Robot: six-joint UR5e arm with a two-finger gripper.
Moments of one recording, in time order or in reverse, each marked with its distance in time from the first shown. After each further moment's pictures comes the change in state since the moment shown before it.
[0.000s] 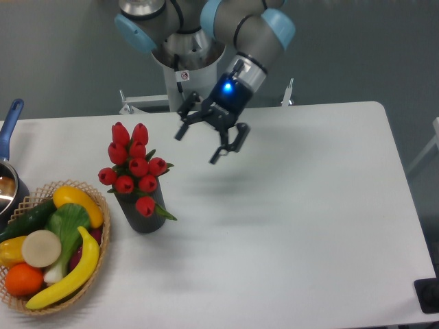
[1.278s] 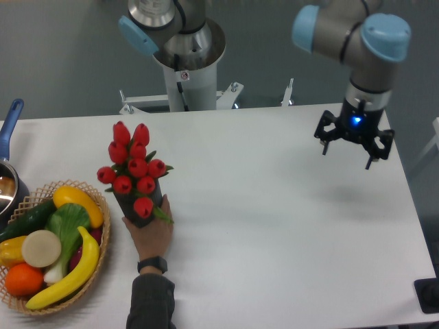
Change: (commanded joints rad) arm -0.018 -0.451 0.736 -0.433 0.742 -0.057
